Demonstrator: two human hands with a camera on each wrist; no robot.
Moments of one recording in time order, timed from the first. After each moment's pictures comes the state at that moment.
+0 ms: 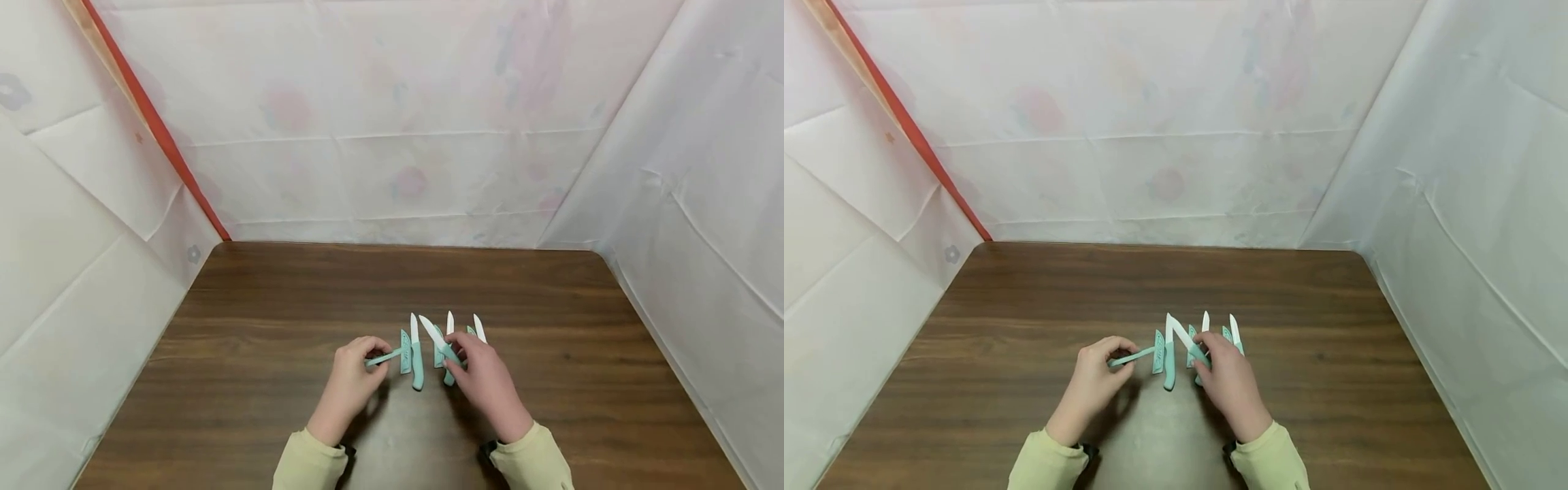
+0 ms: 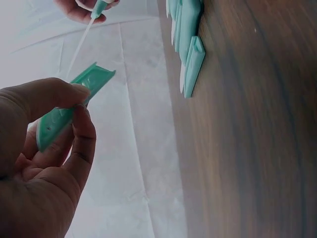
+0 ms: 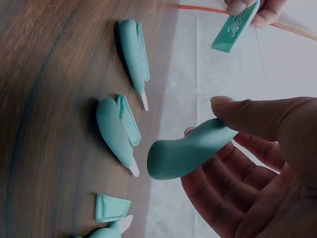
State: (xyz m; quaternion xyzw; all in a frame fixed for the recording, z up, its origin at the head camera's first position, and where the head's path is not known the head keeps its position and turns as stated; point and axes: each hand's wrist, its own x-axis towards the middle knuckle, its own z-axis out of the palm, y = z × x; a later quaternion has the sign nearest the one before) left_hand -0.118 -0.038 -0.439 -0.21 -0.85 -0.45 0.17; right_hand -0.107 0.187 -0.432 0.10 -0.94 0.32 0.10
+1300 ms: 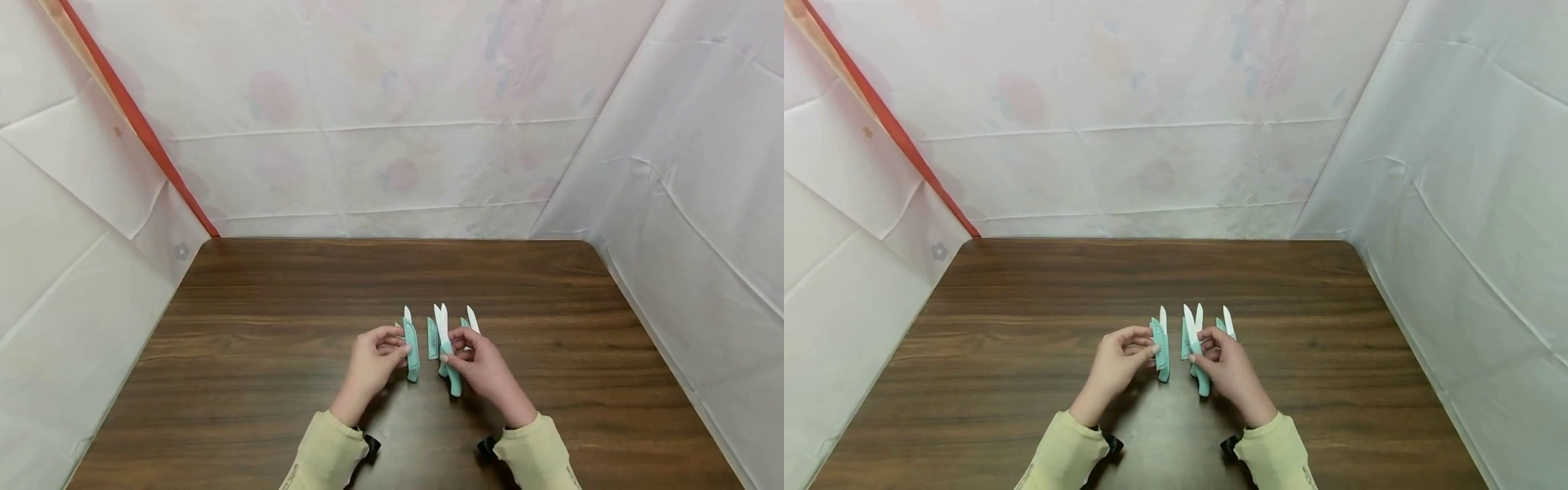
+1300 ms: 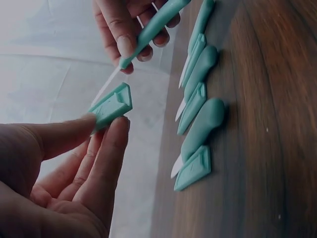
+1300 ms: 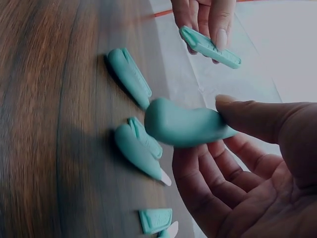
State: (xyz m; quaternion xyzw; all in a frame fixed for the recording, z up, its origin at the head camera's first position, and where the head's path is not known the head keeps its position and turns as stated) left_hand -0.122 -0.003 -0.447 -0.07 -0.72 -0.69 -0.05; right_hand -0.103 0.199 -0.439 0.02 -0.84 0.54 -0.04
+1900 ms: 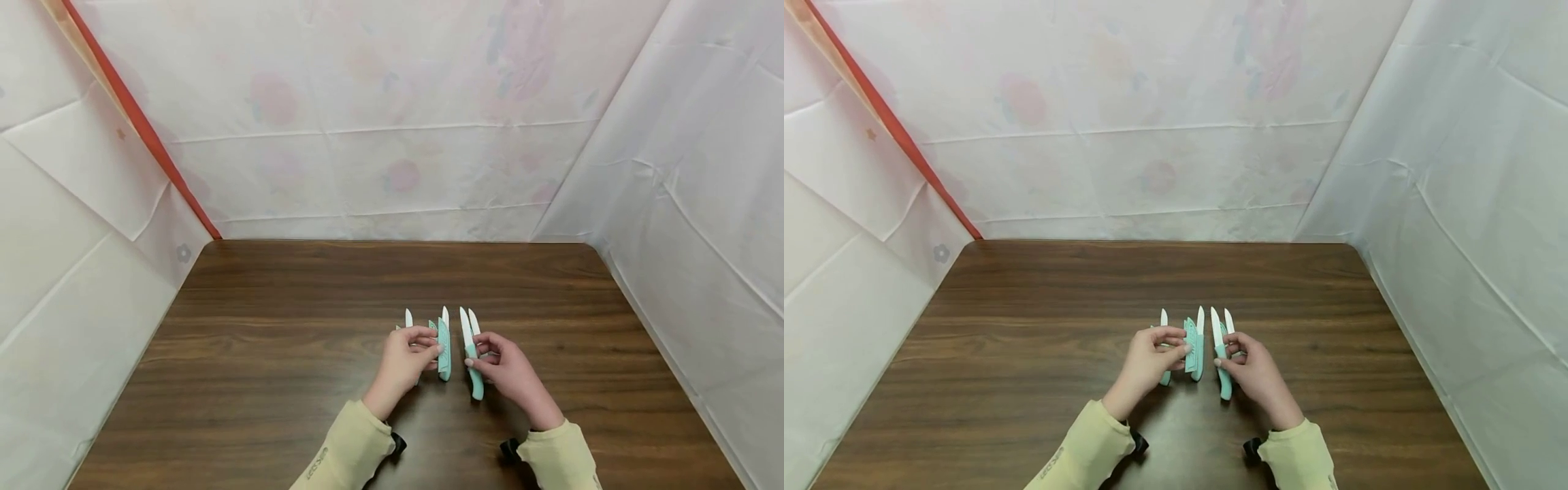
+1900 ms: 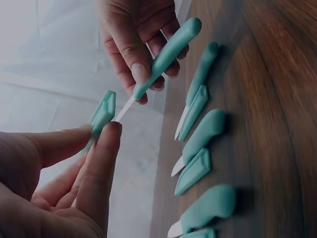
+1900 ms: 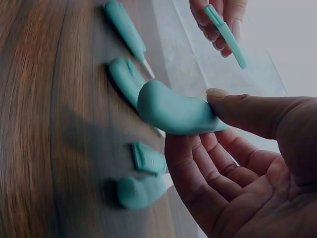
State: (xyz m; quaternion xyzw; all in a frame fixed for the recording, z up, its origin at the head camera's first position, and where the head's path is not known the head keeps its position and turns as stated) left_hand -0.114 0.039 -0.409 -0.07 -0.69 -0.71 -0.11; right_hand -0.103 0.236 -0.443 -0.03 -0.84 0.54 -0.07
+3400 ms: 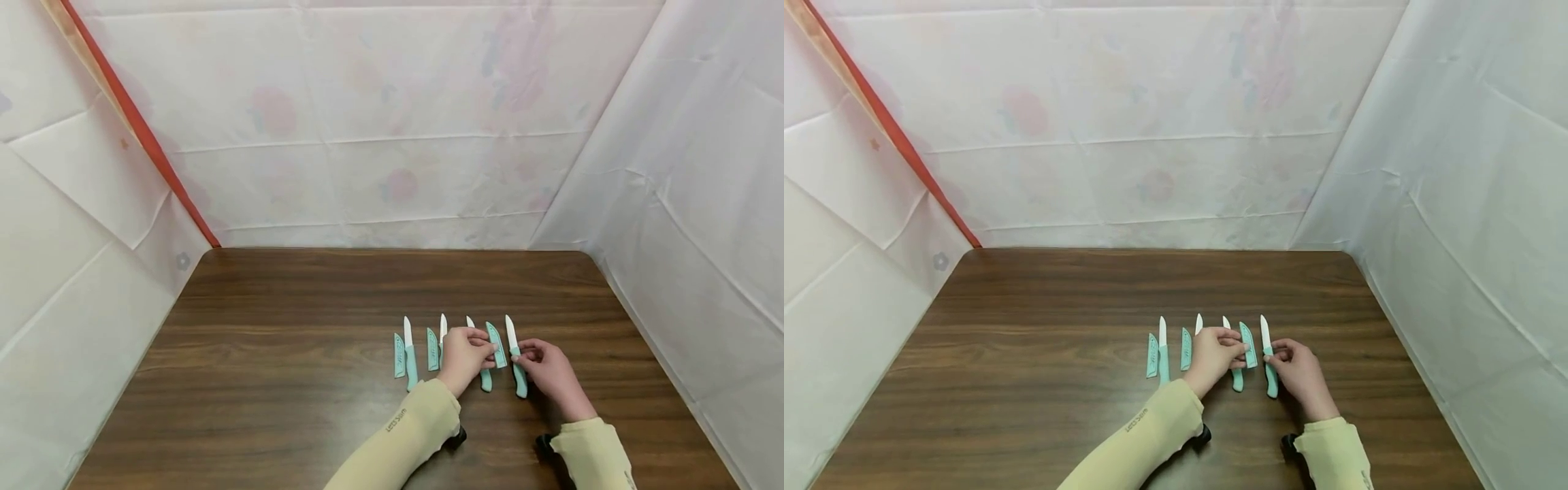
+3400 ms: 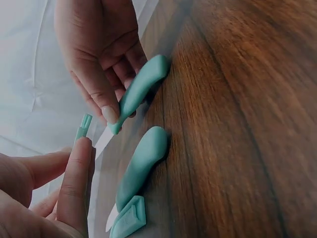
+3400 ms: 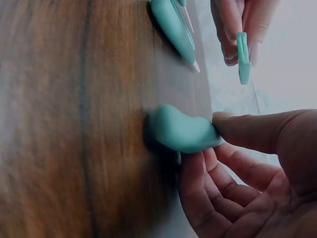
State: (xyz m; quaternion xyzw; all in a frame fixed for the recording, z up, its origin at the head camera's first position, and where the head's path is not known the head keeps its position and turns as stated) left_hand -0.152 0.156 -0.467 0.00 -0.65 -0.75 -0.14; right_hand -0.117 0.318 -0.467 -0.11 -0.89 0.44 -0.03
